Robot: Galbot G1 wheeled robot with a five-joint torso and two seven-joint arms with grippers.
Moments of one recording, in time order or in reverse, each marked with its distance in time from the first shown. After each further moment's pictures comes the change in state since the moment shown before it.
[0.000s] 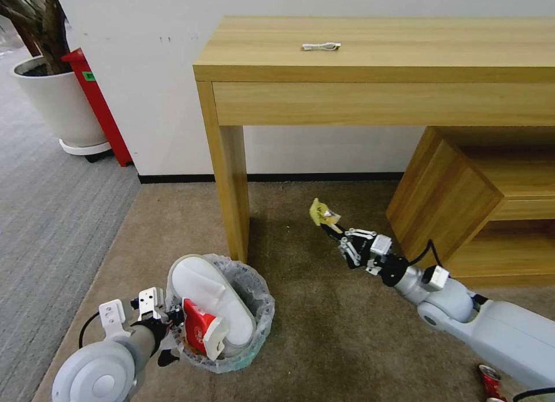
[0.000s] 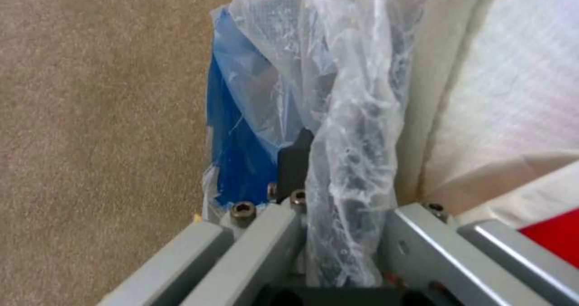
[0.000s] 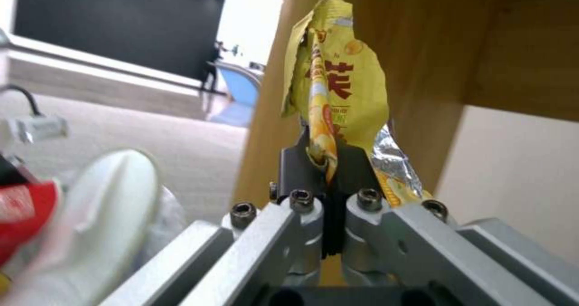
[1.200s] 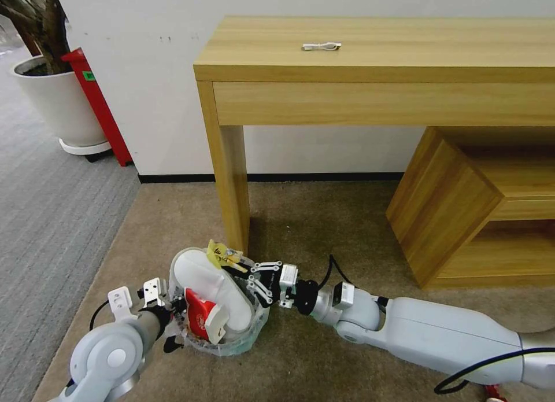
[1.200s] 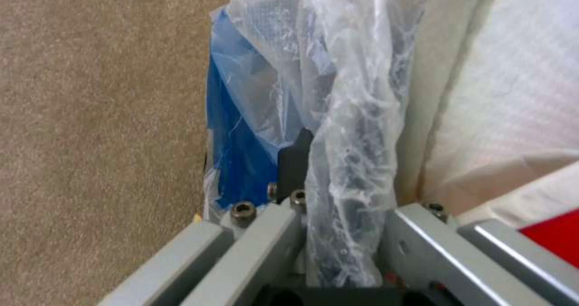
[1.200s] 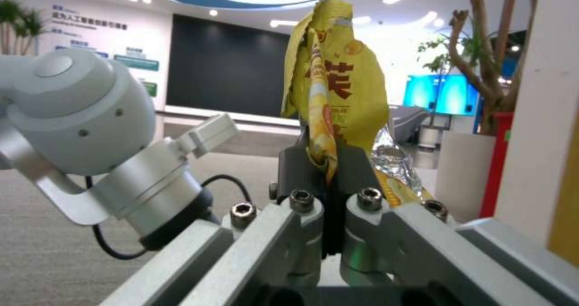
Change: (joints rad) left arm -0.134 -0.008 0.042 0.119 -0.040 -0.008 -0.003; right arm 0.302 0.290 -0.472 -0.010 0.035 -0.006 0.042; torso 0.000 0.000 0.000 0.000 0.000
